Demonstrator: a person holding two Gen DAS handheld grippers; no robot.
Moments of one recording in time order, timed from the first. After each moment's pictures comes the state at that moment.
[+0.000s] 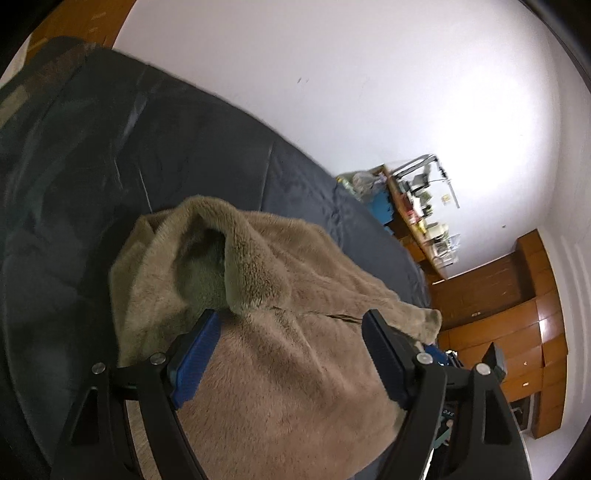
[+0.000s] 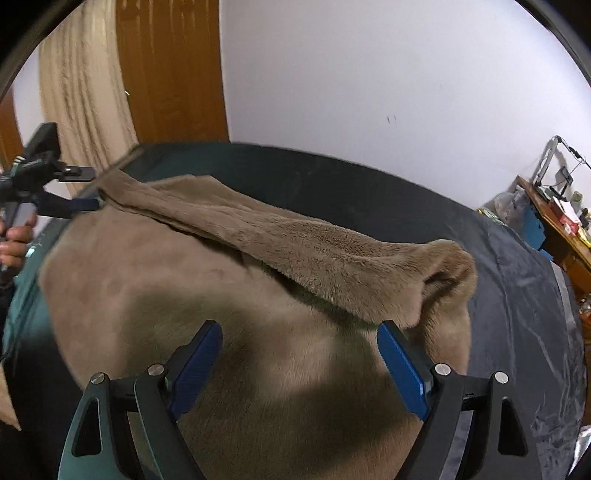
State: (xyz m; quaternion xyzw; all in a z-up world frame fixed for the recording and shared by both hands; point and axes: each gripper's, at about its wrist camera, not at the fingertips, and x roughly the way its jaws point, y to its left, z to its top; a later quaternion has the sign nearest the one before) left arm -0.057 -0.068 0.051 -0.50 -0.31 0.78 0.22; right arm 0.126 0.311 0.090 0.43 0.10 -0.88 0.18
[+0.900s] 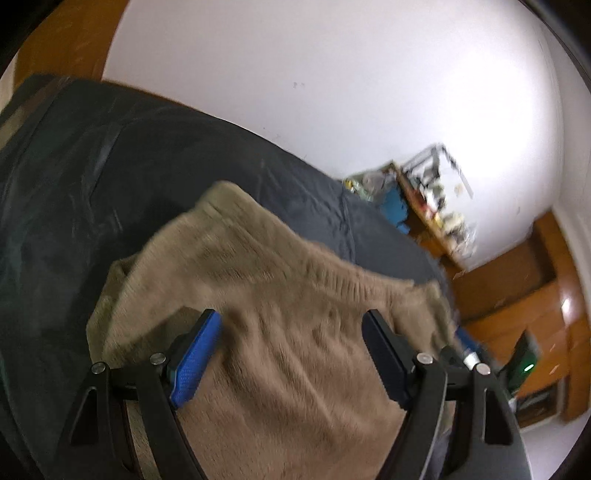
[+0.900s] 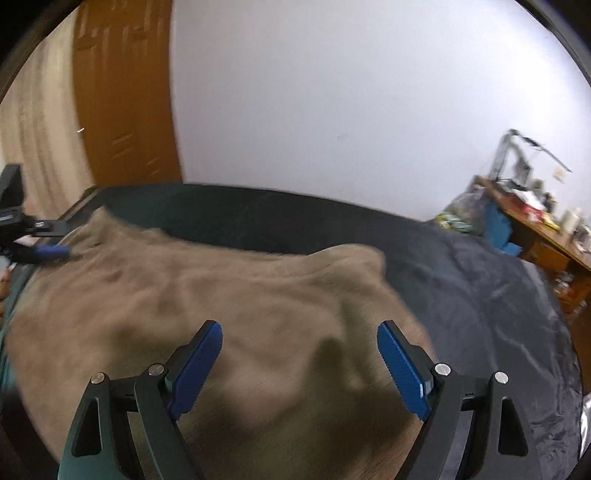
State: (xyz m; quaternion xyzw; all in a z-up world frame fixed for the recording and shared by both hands) left arm -0.059 -0.054 0.057 -0.48 -0.21 0.83 0.19; right arm 0.103 0.299 0.083 0.38 0.07 -0.92 0.10
